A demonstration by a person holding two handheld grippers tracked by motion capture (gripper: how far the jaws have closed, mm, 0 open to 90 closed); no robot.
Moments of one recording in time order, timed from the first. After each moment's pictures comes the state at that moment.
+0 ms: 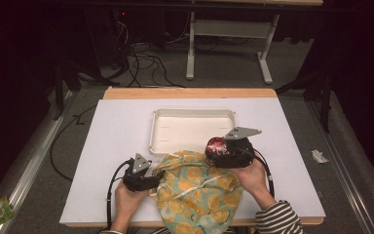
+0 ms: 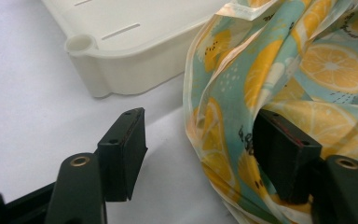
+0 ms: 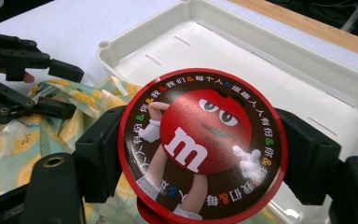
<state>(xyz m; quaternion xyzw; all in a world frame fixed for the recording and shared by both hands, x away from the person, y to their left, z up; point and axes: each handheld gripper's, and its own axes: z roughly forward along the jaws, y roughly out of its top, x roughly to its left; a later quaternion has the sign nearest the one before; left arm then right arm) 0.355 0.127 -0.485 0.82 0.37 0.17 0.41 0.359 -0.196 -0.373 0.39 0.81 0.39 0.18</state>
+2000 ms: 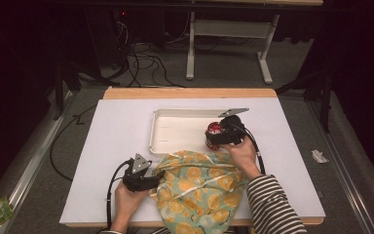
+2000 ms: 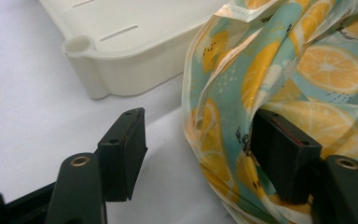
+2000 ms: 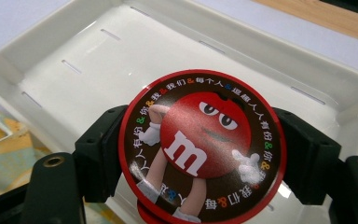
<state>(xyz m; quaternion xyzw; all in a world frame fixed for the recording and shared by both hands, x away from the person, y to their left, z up) 0.355 0.127 -0.485 0.82 0.37 0.17 0.41 0.446 -0.198 -0.401 0.46 0.80 0.34 0.18</state>
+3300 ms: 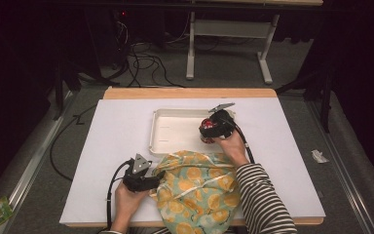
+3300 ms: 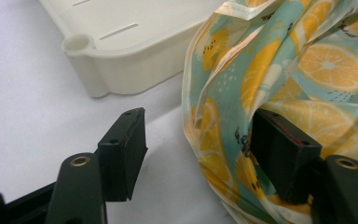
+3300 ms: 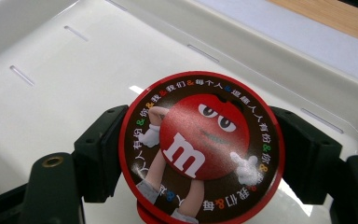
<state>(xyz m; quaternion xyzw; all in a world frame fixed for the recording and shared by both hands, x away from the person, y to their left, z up) 0.354 0.126 -0.485 0.82 0.37 0.17 0.41 0.490 -0.180 -0.428 0.45 0.81 0.31 0.18</state>
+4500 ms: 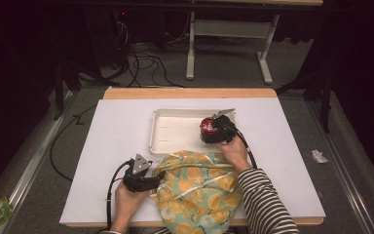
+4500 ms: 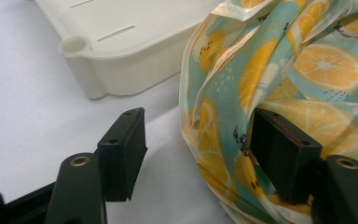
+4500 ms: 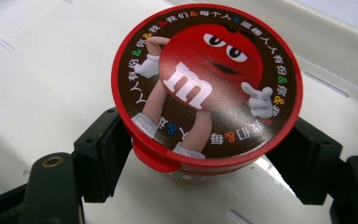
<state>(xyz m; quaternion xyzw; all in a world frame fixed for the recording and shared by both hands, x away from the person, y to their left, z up) 0.353 0.126 -0.485 0.82 0.36 0.17 0.41 0.480 -0.183 -0.442 0.47 0.82 0.28 0.18</state>
